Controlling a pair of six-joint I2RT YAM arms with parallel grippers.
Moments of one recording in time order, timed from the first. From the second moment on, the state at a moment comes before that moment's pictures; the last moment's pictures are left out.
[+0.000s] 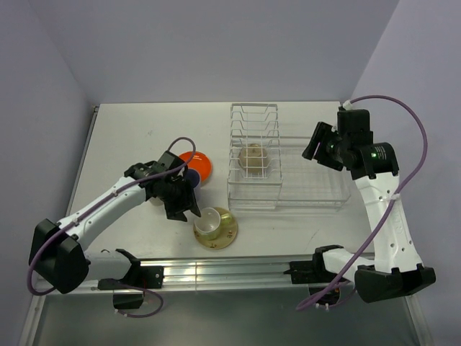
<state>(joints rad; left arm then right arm) -0.60 1.27 0.99 -0.95 0.26 -0.85 0.11 1.12 1.44 -1.11 0.00 0.46</state>
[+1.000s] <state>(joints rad) -0.72 1.39 0.94 -0.89 0.15 -0.85 0.11 1.10 1.53 -1.20 0.01 0.46</state>
